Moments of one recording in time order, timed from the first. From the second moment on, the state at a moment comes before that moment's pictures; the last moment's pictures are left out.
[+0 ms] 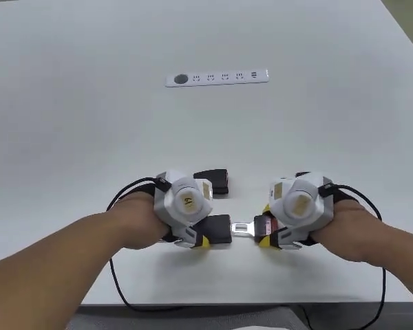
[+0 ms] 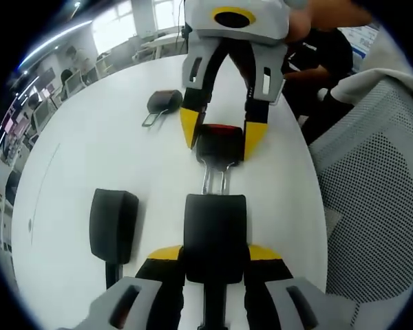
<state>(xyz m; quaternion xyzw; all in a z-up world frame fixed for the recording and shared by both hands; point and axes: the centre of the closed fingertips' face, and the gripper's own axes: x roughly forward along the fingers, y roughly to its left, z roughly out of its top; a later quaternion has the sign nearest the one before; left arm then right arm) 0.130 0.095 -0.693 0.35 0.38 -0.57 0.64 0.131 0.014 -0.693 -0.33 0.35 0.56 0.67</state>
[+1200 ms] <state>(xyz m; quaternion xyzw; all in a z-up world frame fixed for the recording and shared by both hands) 0.129 0.094 -0.693 0.35 0.38 -0.59 0.62 0.125 0.051 -0.696 -0.32 0.34 0.60 0.65</state>
